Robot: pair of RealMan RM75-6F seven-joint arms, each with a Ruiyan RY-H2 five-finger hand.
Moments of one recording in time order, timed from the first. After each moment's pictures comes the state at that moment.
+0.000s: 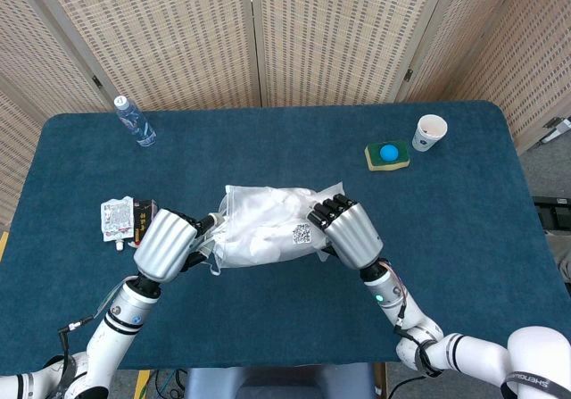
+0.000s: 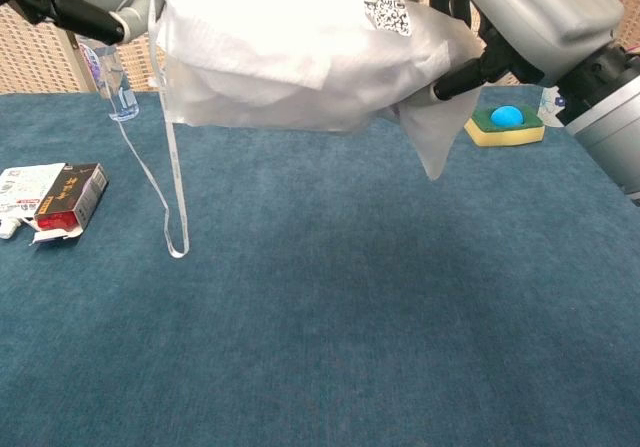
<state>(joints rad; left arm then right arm) -0.58 -1.36 -0.21 -1.89 1.55 1.34 0.40 0.67 -1.72 0.18 -1.24 -1.73 1.54 -0.15</state>
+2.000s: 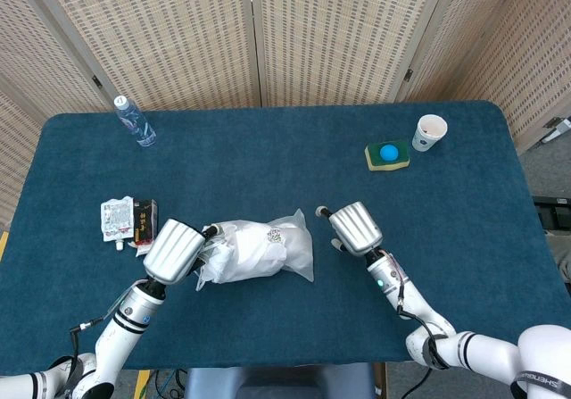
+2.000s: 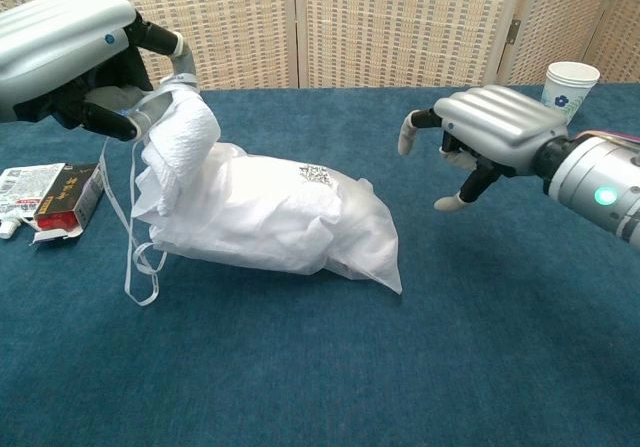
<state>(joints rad) -0.58 -1.44 -0.14 -1.73 1.54 1.30 0.48 0.68 -1.68 0.15 -1.23 -1.43 1.08 -0.29</state>
